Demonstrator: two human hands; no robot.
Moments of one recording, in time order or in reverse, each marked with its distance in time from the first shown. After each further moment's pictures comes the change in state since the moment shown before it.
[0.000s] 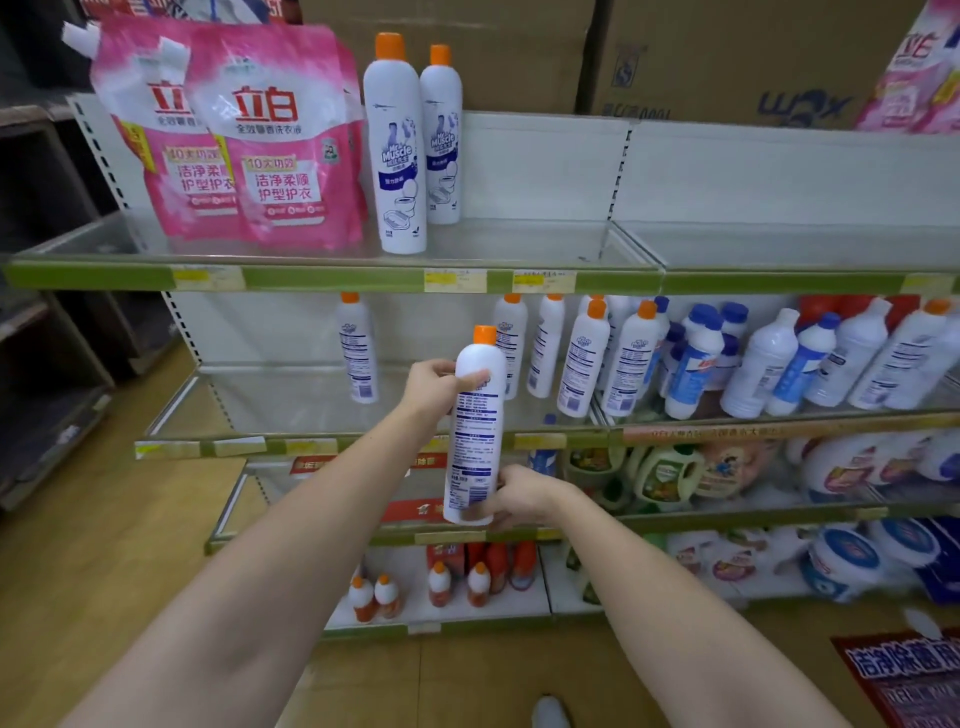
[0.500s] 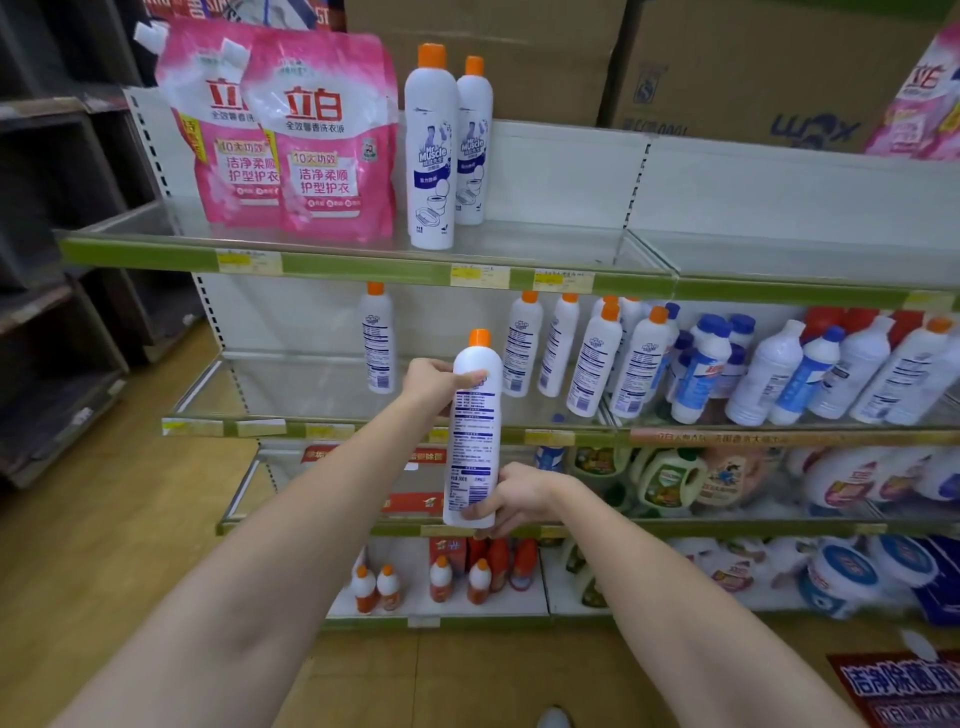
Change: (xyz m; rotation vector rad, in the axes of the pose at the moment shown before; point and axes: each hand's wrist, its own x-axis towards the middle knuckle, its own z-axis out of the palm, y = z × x) left_hand -0.029 0.003 -0.029 0.030 0.034 -0.126; right_hand -0.021 -0.015 0.027 -0.028 -0.086 0.033
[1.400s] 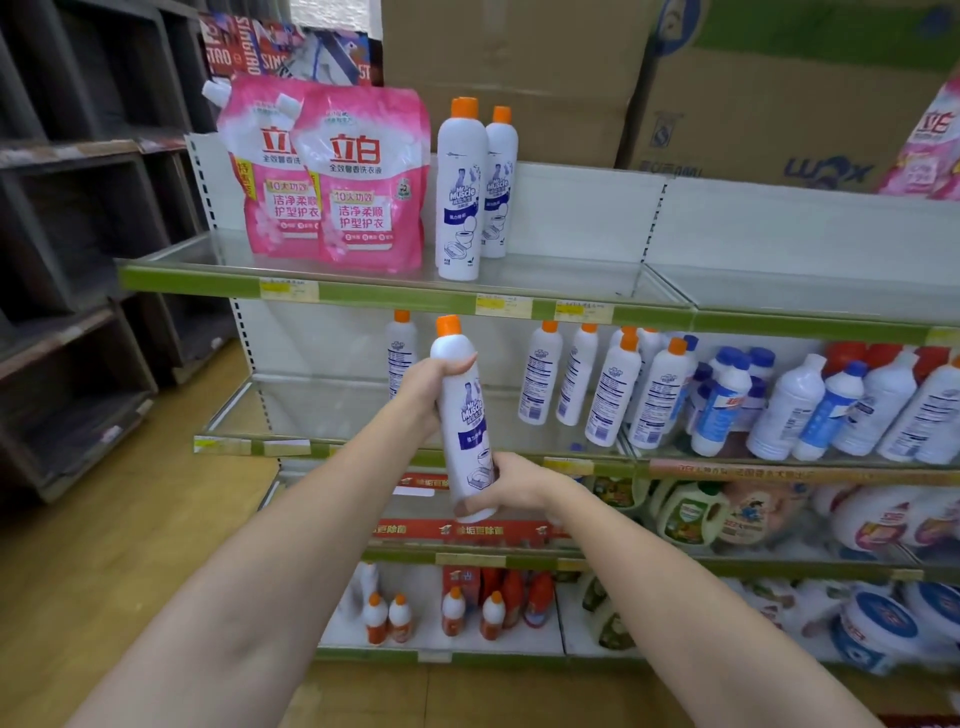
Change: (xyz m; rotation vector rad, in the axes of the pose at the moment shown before) left_hand -0.013 0.024 -0.037 -0.514 -0.069 -0.026; right_hand -0.016 -0.051 0.014 -0.210 0.134 -0.246
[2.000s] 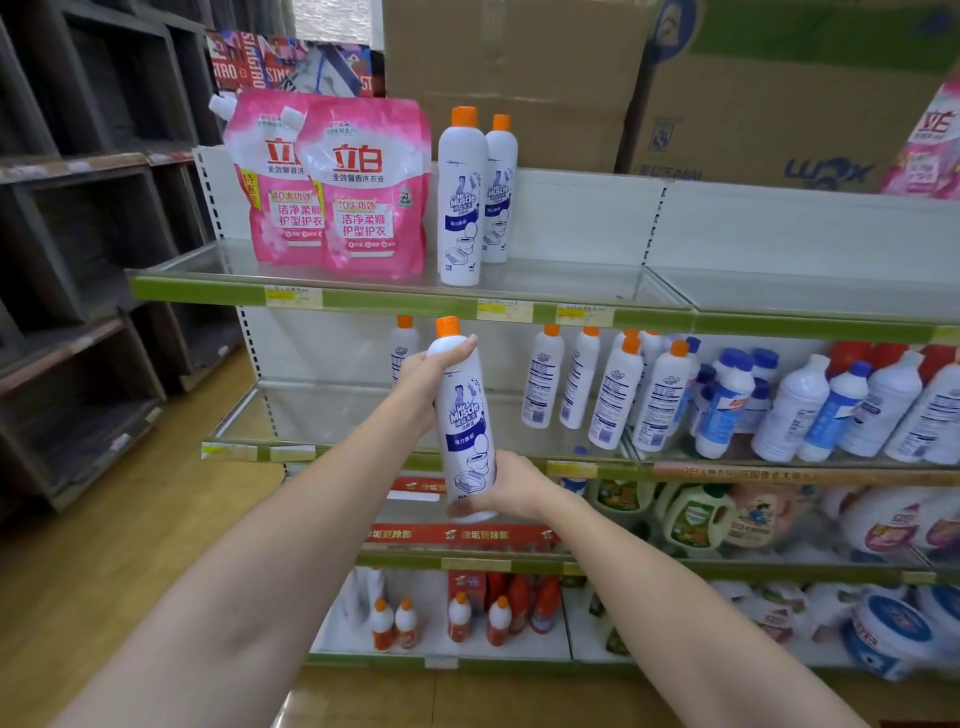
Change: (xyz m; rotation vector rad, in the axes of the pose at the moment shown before) left_hand 0.002 0.011 -0.001 0.027 0.021 0.094; right_hand 0.006 -0.002 0.012 -0.153 0.184 -0.075
